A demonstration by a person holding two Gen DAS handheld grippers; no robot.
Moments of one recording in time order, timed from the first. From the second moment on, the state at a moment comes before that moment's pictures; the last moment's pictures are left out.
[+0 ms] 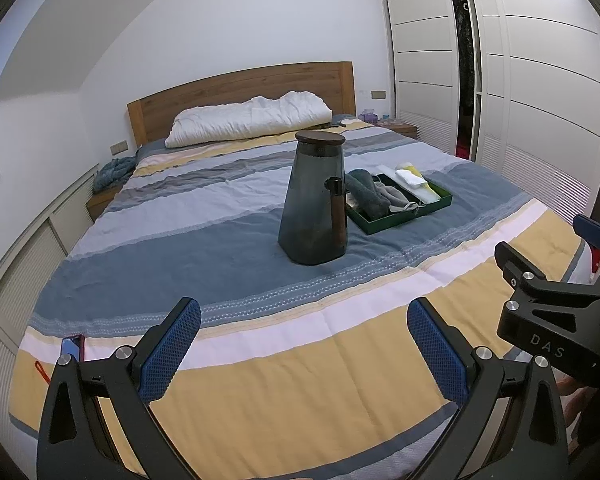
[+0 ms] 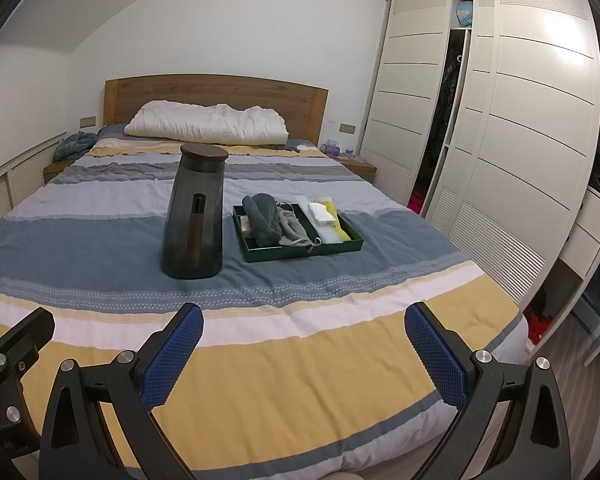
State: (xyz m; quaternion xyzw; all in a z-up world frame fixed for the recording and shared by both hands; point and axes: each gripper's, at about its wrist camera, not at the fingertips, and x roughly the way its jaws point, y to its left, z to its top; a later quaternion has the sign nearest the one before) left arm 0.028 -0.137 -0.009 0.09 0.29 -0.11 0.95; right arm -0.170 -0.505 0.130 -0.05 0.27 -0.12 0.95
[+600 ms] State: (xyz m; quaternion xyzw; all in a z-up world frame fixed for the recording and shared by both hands) left arm 0.027 -0.137 -0.009 0.09 0.29 -0.12 0.95; right arm -0.169 -0.507 0.129 -0.05 0.28 -0.12 0.95
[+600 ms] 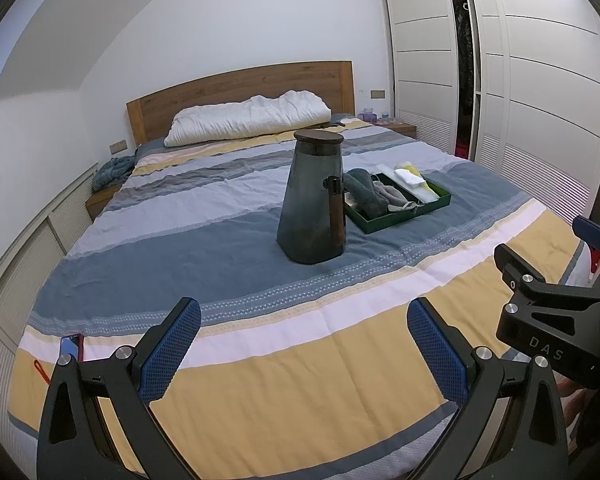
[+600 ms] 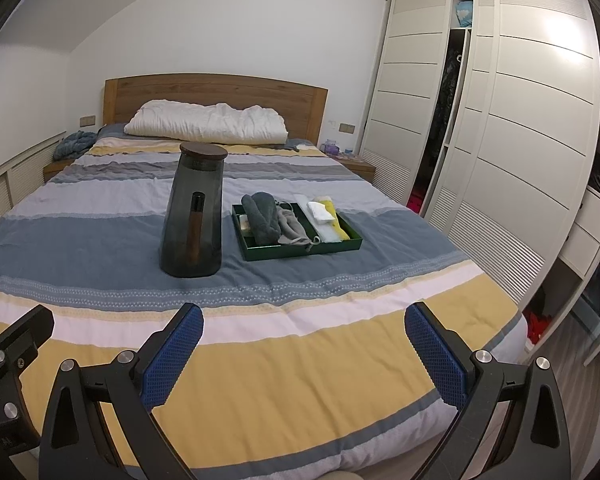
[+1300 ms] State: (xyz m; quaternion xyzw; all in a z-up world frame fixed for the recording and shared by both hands) left arm 0.026 -0.137 -0.010 0.09 0.29 -0.12 0.94; right arm -0.170 -0.507 0.128 -0.05 0.27 -0.12 0.95
